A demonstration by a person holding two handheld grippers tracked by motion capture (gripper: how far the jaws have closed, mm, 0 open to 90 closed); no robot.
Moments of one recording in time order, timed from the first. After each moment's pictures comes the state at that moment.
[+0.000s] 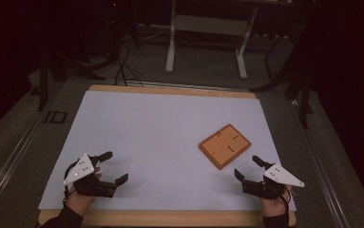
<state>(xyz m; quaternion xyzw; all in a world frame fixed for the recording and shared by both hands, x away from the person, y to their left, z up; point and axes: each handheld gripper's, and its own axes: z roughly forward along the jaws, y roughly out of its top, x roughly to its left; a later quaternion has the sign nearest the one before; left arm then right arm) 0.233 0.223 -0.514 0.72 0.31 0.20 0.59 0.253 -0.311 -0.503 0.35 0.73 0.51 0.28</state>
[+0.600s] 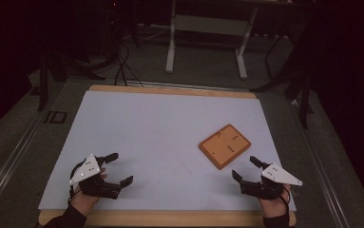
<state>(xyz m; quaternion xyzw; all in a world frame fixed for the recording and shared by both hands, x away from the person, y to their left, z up) 0.235 0.212 -0.516 0.73 0.30 0.18 0.59 0.252 -0.304 -0.500 0.35 0.74 0.51 0.27</state>
